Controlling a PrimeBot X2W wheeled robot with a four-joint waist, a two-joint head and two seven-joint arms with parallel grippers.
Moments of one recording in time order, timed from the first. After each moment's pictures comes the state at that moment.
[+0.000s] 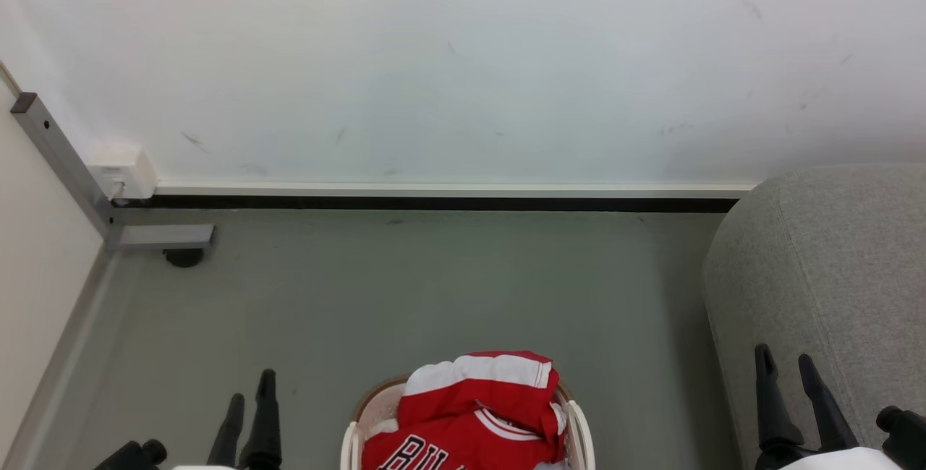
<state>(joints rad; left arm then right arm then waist) -0.02 0.04 0.01 0.25 -0.80 -0.09 -0.12 -0.04 -0.04 0.01 0.23 0.60 0.13 -0.12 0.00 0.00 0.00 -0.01</state>
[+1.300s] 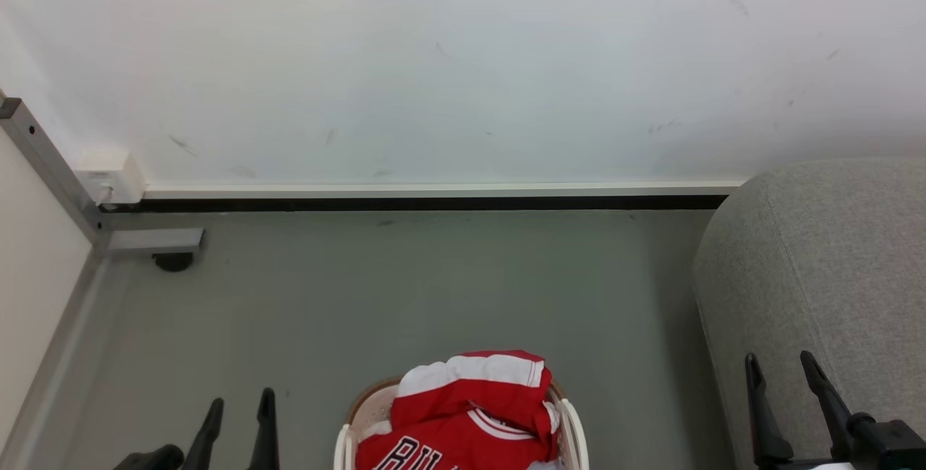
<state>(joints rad) 0.01 0.05 0.05 0.28 -0.30 -0.12 -0.21 -0.03 -0.04 -0.01 0.25 0.20 0.13 -0.21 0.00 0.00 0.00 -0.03</state>
